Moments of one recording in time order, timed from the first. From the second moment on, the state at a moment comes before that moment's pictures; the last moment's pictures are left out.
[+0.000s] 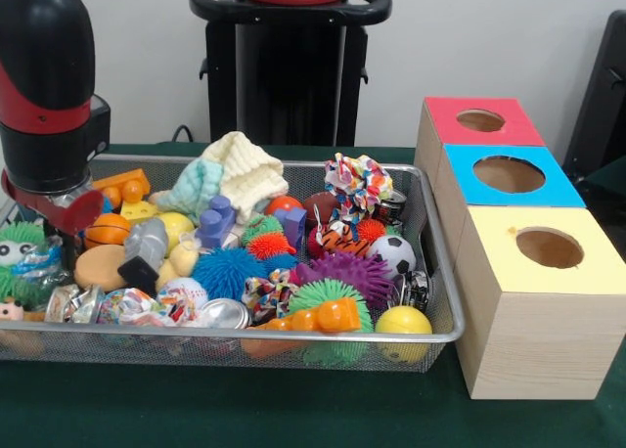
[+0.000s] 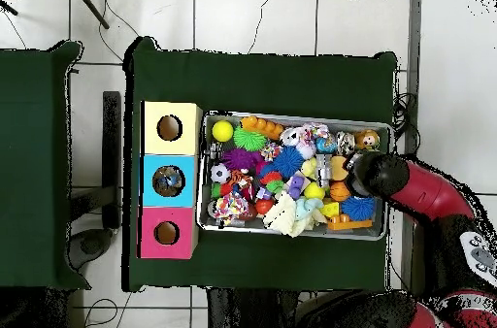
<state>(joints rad) -0.61 -0.37 -0.05 1.36 -0.19 0.54 1.87</state>
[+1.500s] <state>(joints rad) -0.46 -0.67 -0.08 1.49 -0.17 0.65 1.87</state>
